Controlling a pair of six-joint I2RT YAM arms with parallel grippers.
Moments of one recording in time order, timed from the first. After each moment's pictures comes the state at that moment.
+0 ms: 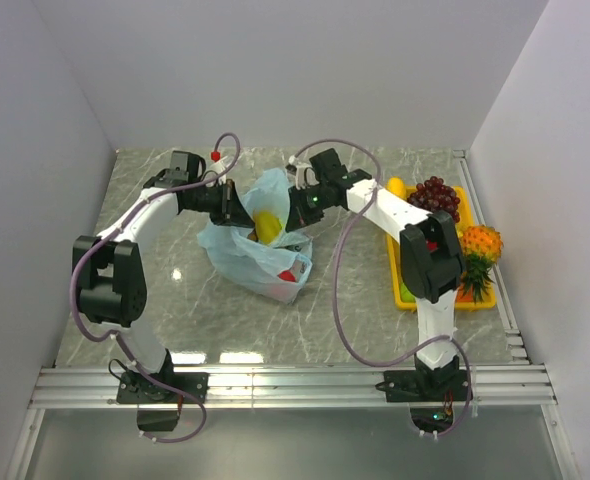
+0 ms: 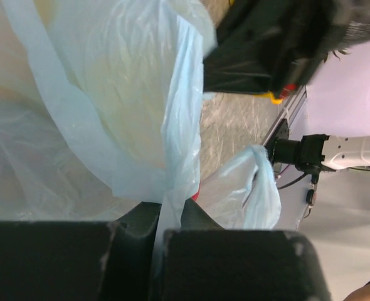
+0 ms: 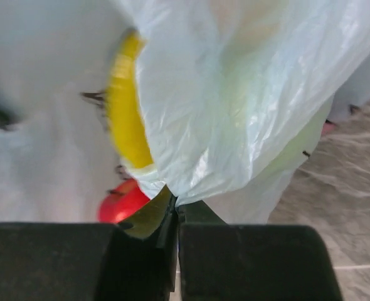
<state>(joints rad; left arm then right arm) -0.16 1.73 1.34 -0.57 0.90 -0.20 0.51 2.04 1.66 -0.57 -0.57 0.14</state>
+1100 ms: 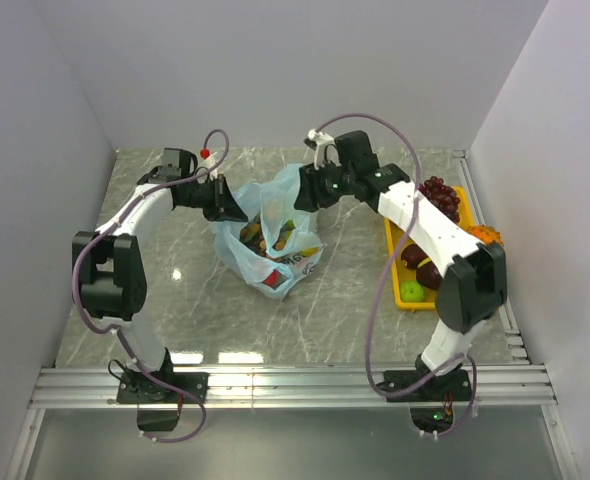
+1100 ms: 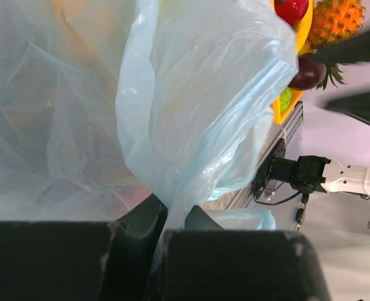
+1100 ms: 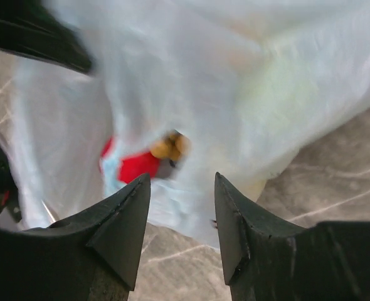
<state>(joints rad) -0.10 1.77 1.37 -0.57 0.89 -0.25 0.46 1.77 1.58 -0.55 -0.48 0.09</state>
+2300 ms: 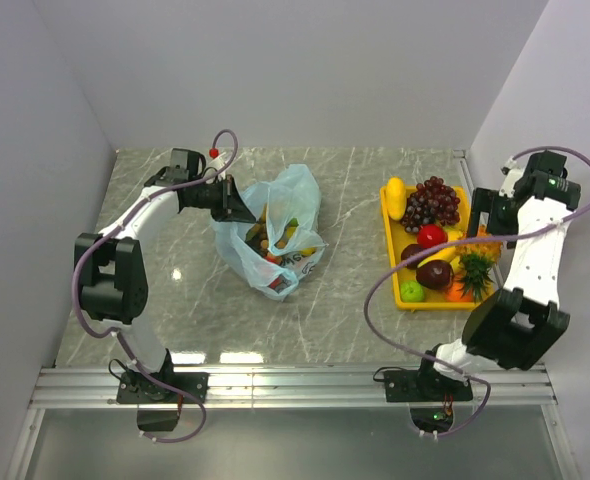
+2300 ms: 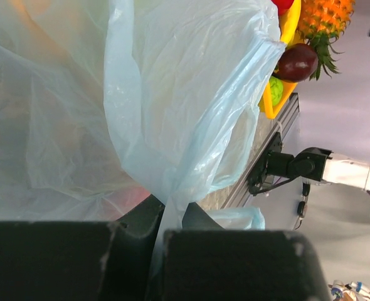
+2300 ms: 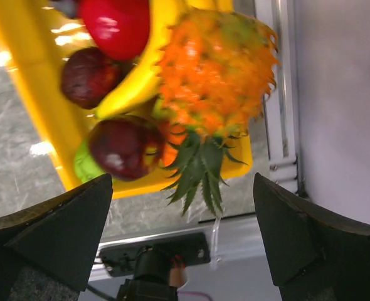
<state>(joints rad) -0.16 1.75 1.35 -0.51 0.89 -0.28 -0.45 1.43 1.54 -1.23 -0.09 -0.21</state>
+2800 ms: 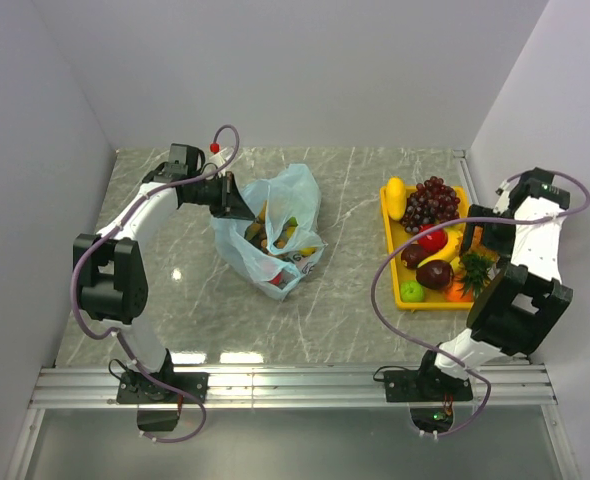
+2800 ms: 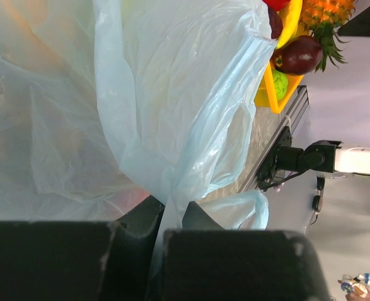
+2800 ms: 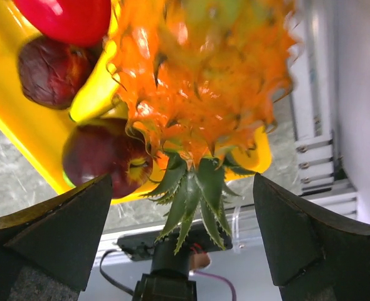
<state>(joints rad) -0.15 1.75 1.40 -0.57 0.89 -0.20 -0.51 1.57 1.45 -1.21 -0.09 -0.14</state>
